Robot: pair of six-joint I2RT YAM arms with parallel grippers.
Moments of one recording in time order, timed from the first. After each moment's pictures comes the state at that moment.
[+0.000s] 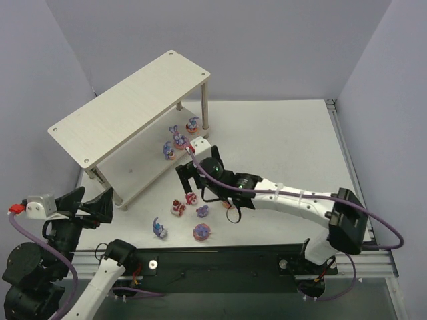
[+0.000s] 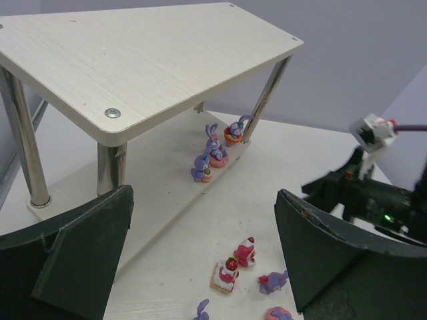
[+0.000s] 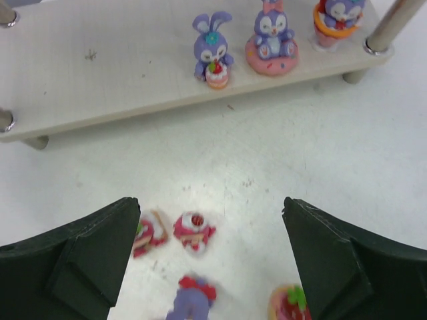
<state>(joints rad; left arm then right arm) -0.41 0.19 1.12 -0.84 -0.29 -0.30 1.09 1.57 1.15 -0.04 0.41 0.22</state>
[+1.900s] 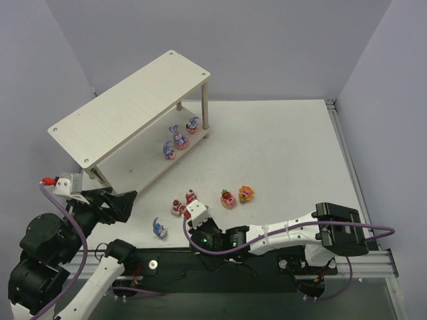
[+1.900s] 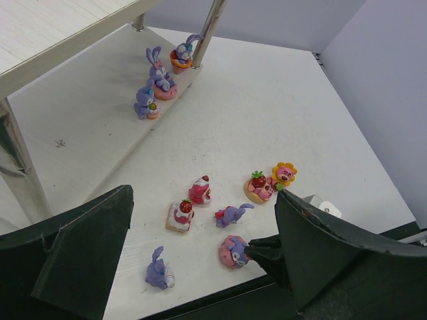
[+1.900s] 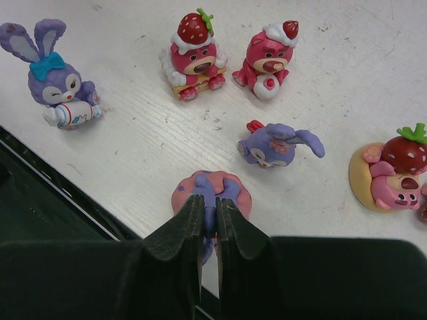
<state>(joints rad) -0.42 0.33 1.15 -0.96 -0.07 -0.42 1.55 1.55 0.84 -0.09 0.77 0.52</state>
